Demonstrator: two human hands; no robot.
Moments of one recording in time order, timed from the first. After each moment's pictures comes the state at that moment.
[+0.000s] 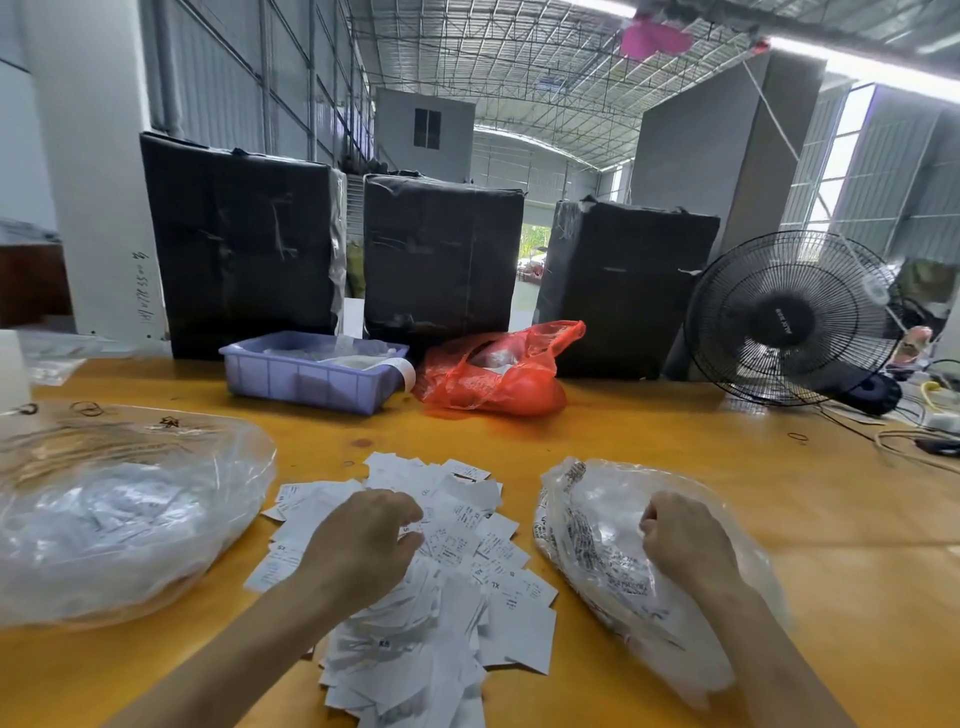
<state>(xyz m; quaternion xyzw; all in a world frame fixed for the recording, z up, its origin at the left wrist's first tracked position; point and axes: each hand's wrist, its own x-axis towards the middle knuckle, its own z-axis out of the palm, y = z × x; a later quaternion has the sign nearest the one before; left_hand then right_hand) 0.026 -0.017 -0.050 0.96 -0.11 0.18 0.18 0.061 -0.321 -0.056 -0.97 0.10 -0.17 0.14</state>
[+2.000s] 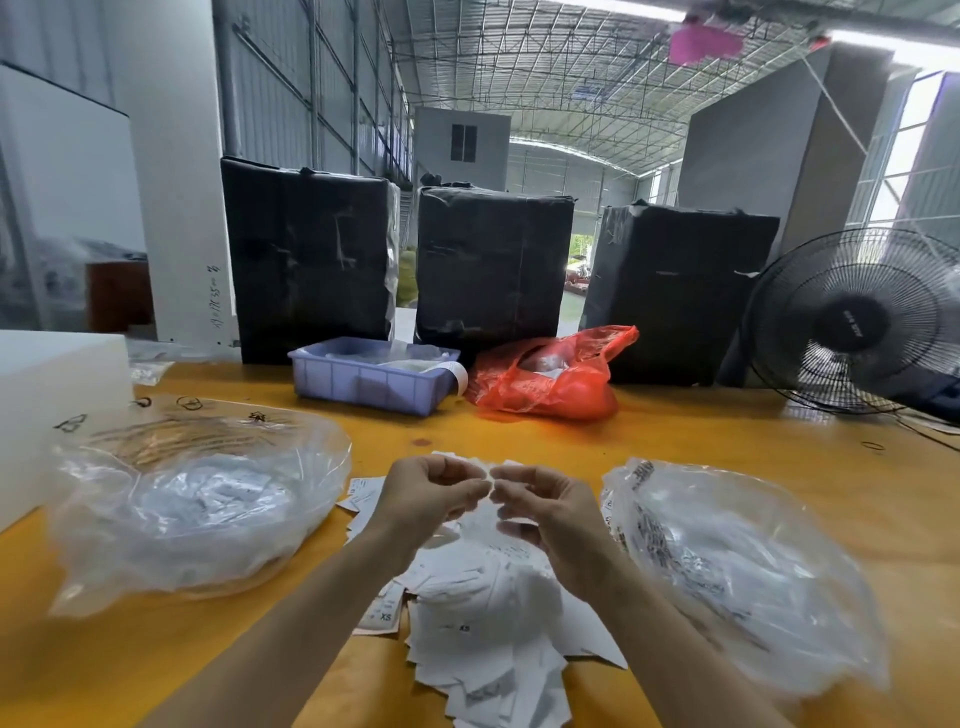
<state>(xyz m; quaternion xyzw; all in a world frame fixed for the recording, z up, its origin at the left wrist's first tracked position) 0.030 -0.002 -0.037 0.70 -0.04 0.08 0.71 0.037 -0.154 -0.046 -0.65 -0.12 0.02 0.75</state>
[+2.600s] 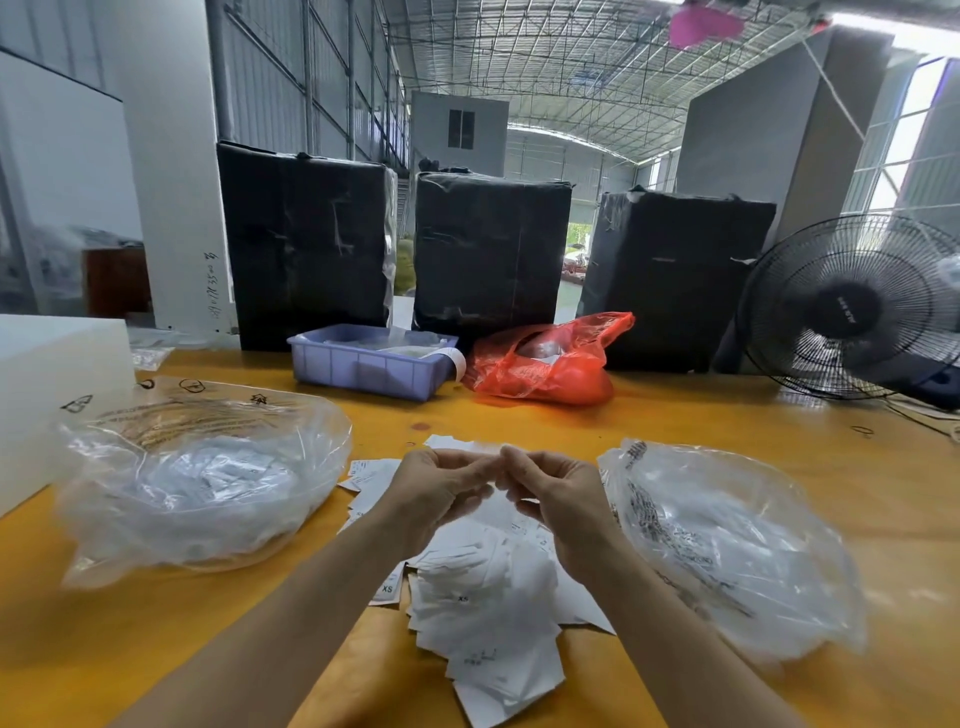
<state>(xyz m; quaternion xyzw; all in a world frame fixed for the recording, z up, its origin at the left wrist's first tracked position) 0.018 -0.010 -0.034 0.64 -0.05 -0.04 0.77 0.021 -0.150 -0.042 -0.66 -0.11 -0.05 0.74</state>
